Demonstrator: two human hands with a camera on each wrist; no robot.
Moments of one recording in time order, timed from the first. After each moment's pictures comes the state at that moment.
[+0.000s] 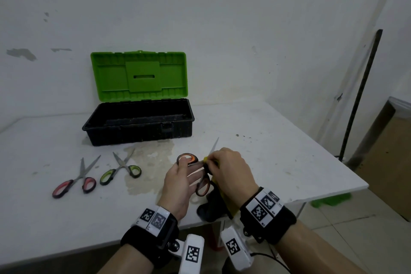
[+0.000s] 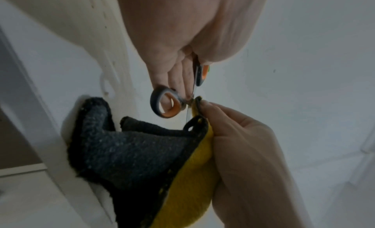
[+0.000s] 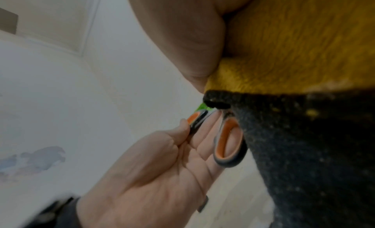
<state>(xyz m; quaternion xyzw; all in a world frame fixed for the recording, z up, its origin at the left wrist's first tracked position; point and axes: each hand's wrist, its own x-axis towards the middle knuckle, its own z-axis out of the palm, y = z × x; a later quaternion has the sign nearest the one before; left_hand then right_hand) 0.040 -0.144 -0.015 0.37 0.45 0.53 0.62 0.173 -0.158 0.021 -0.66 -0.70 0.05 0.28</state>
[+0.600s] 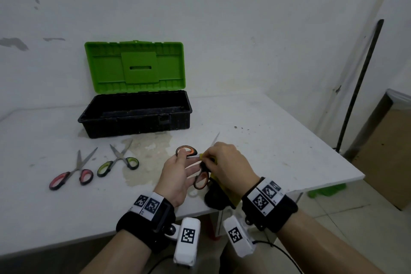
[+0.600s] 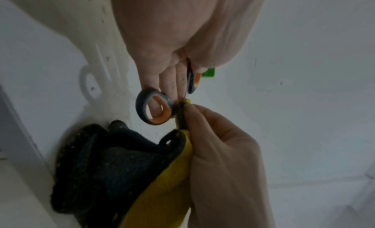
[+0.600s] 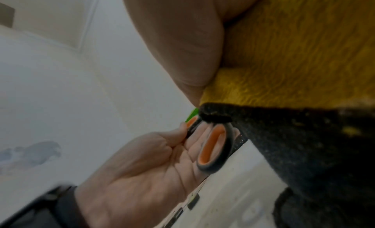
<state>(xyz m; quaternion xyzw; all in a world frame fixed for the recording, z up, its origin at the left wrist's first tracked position) 0.038 -0.143 -0.011 0.36 0.45 0.50 0.65 0.178 -0.161 0.022 -0.62 -0.75 0.09 0.23</state>
